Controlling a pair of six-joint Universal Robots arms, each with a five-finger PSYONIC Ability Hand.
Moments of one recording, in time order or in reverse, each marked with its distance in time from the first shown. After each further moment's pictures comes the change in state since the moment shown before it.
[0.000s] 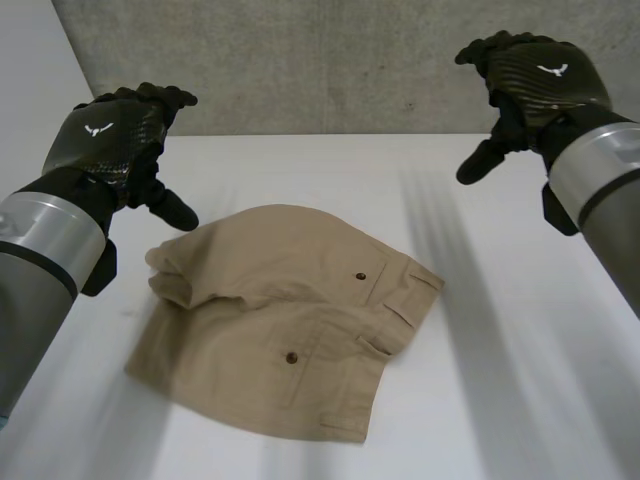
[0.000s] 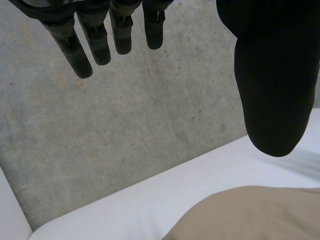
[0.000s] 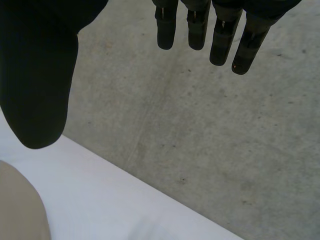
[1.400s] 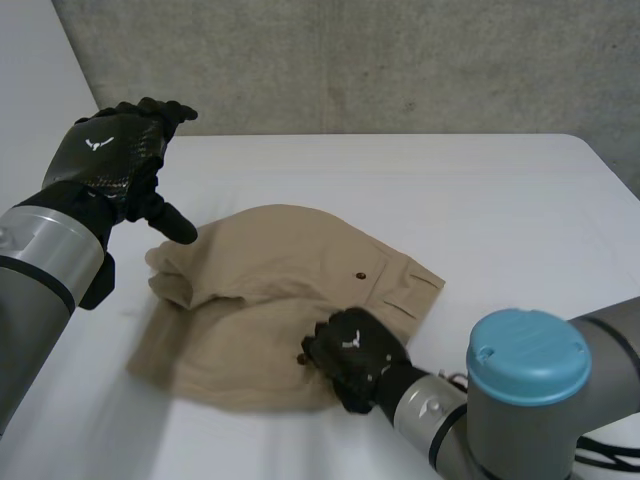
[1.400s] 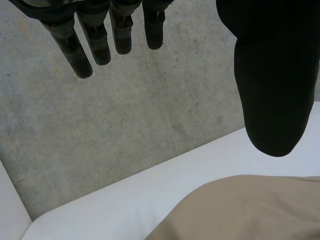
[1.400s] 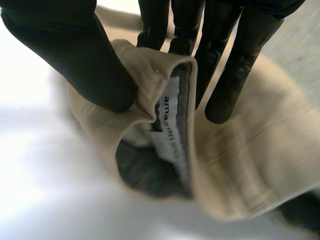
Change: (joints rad) left arm 0.004 0.019 -0.025 -0.033 0.002 0.001; right arm 0.266 0.272 0.447 -0.309 -0.262 -0.256; left_hand 0.000 0.000 0.000 0.000 0.000; right_hand 0.767 0.943 0.970 0.961 0.915
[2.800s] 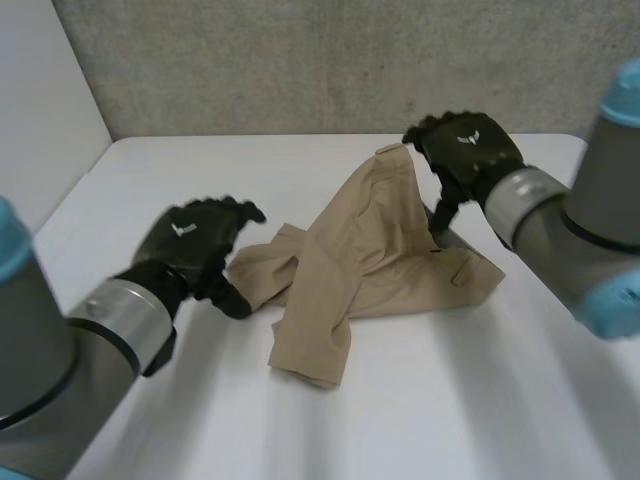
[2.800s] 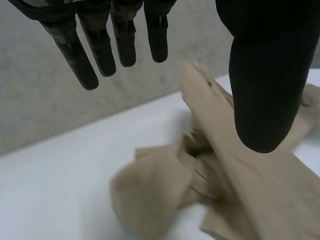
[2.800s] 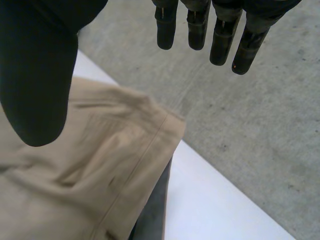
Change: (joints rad) left arm -0.101 -0.148 -0.081 0.001 0.065 -0.048; right arm -0.276 -0.043 -0.508 0.337 0.120 0.022; left_hand 0.136 0.128 0.122 0.135 0.118; right_hand -0.768 -0.943 -0.972 -0.962 -0.915
